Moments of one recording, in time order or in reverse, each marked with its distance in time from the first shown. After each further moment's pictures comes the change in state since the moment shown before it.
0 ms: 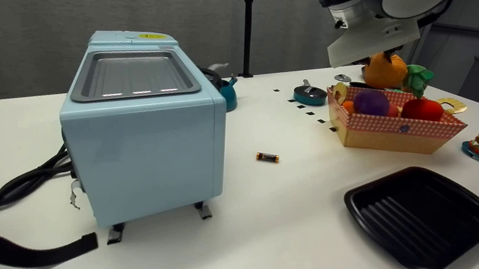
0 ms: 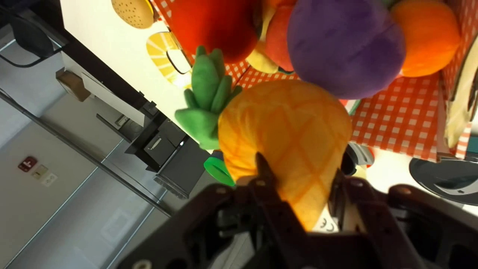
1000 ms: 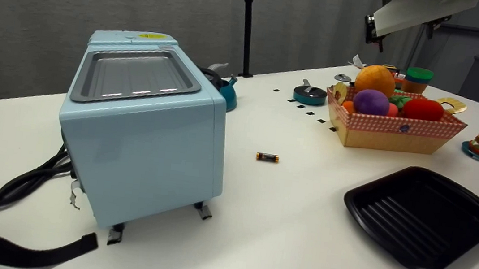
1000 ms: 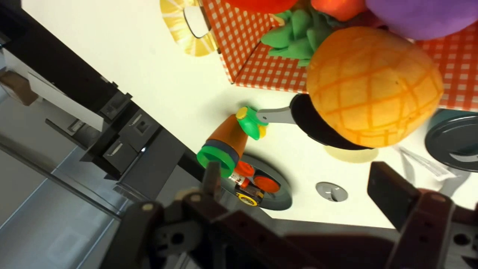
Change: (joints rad) arm -0.156 -0.230 0.045 -0.237 -0.047 0.225 -0.085
